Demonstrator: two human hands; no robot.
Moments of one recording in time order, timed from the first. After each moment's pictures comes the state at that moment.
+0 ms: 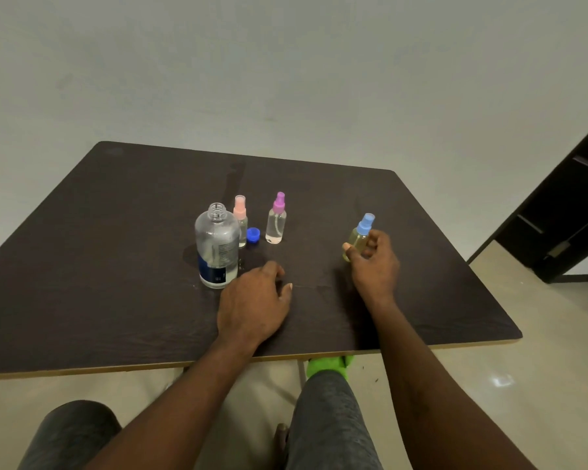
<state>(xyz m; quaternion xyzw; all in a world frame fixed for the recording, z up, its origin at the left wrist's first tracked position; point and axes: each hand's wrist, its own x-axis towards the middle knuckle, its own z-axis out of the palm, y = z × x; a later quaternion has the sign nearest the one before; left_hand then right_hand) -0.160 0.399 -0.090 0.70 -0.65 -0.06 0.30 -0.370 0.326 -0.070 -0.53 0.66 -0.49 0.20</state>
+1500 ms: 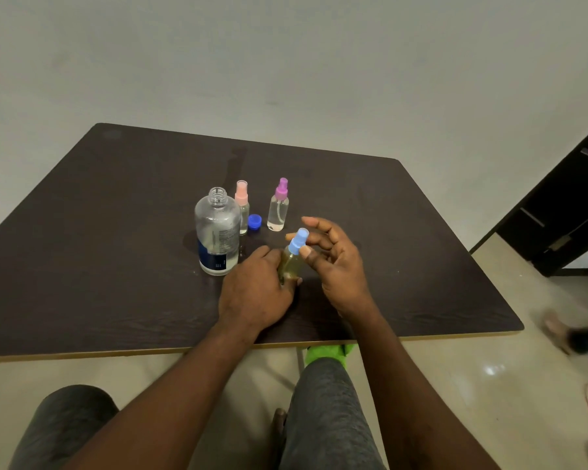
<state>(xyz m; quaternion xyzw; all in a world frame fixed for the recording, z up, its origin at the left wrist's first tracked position) -0.159 0.402 -0.089 0.66 -0.68 -0.05 0.32 -0.316 0.368 -0.067 -0.65 0.37 -0.50 0.44</state>
